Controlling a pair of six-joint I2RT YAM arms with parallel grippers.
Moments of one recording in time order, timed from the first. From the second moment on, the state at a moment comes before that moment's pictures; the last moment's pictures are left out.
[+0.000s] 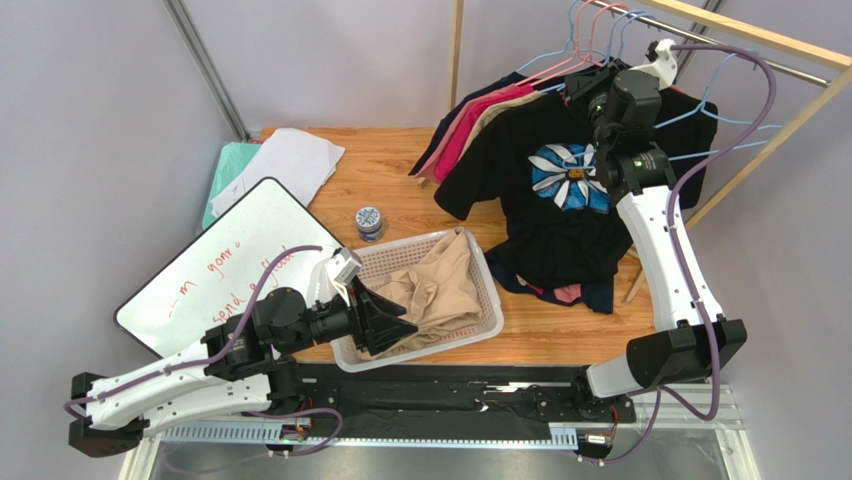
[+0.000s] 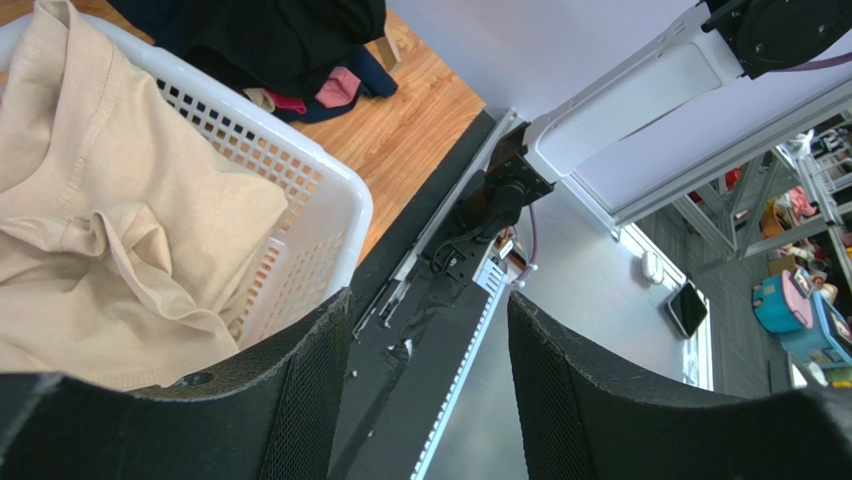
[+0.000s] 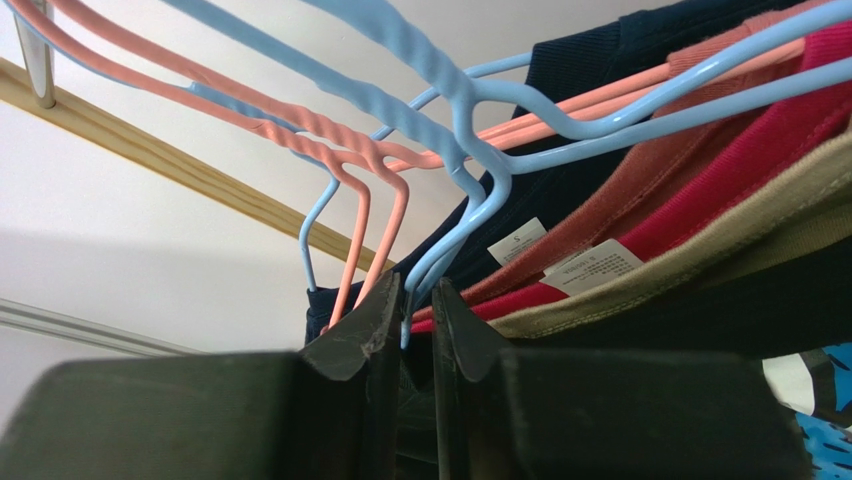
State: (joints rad) left arm -1.21 0.52 0.68 -0.27 -0.03 -0.59; right arm 0.16 1.45 1.68 -0.27 0.21 0.74
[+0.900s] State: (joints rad) left arm -1.21 0.54 0.68 -0.26 -0.02 -0.60; right arm 0.17 1.38 1.67 -0.32 0.26 0.69
